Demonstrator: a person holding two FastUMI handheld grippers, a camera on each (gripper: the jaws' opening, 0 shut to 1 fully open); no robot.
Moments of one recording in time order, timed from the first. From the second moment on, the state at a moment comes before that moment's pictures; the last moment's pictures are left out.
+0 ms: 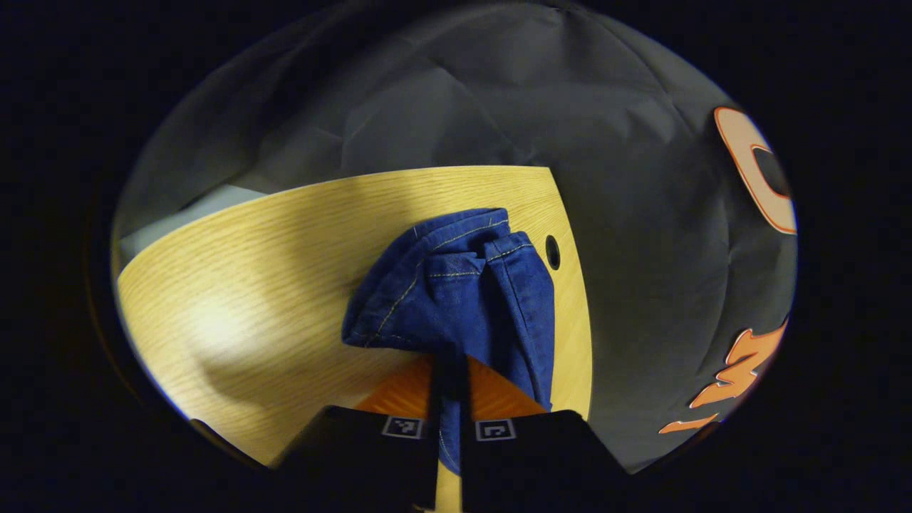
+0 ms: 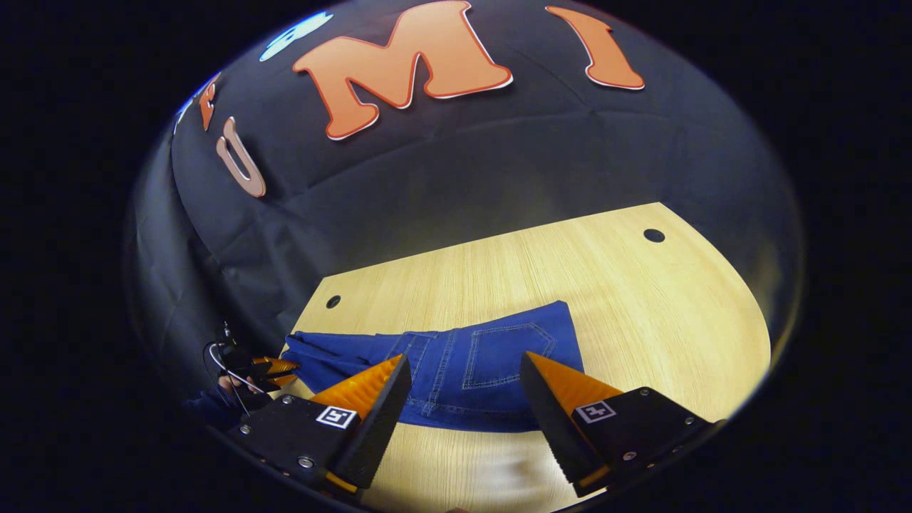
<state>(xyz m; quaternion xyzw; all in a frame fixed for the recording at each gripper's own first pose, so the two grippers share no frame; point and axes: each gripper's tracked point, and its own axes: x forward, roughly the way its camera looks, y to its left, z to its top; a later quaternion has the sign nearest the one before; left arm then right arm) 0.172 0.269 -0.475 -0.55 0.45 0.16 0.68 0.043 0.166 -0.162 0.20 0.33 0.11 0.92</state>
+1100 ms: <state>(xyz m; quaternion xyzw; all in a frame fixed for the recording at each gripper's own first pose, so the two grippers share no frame) 0.231 0.070 -0.178 -0.34 0.31 -0.10 0.88 0.068 0.051 -0.113 0.21 0.22 0.05 0.95</state>
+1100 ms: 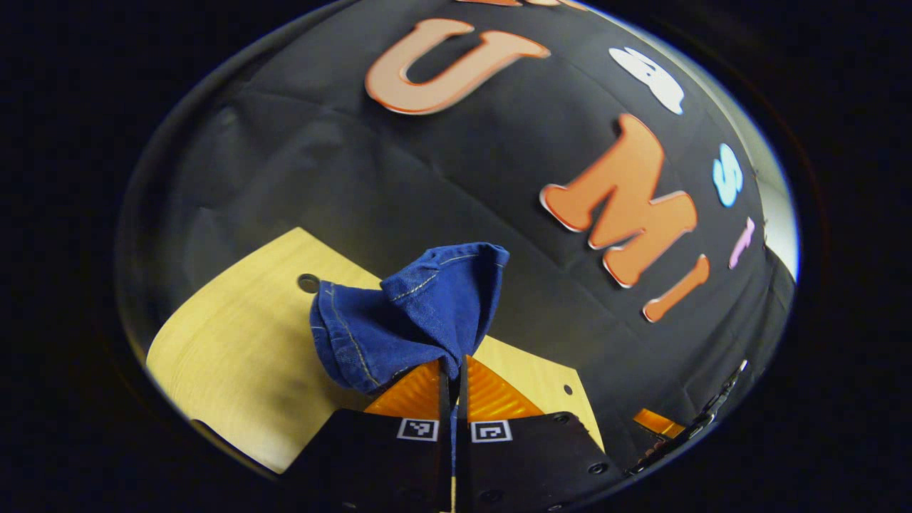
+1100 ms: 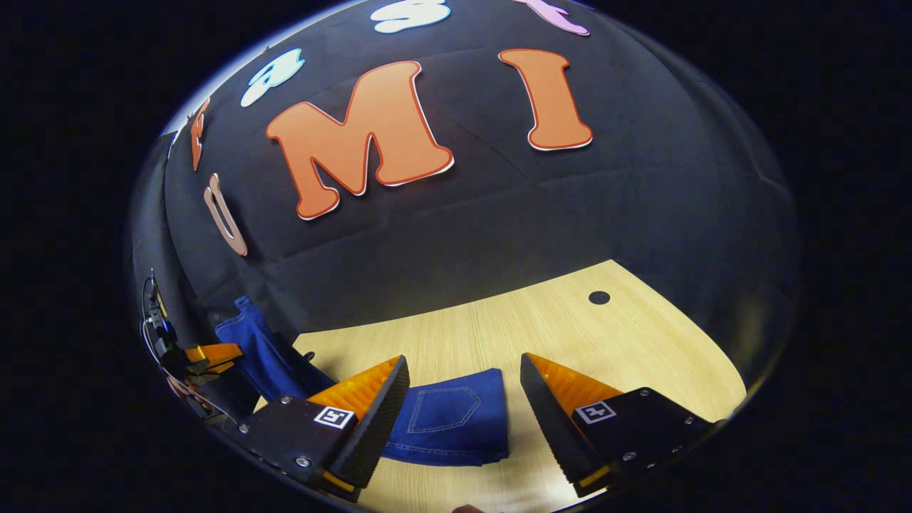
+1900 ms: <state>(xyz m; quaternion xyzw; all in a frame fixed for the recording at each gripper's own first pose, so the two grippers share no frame) 0.190 -0.172 -0.247 0.01 0.42 -0.25 0.88 0.070 -0.004 -0.141 0.22 0.23 0.06 0.95</state>
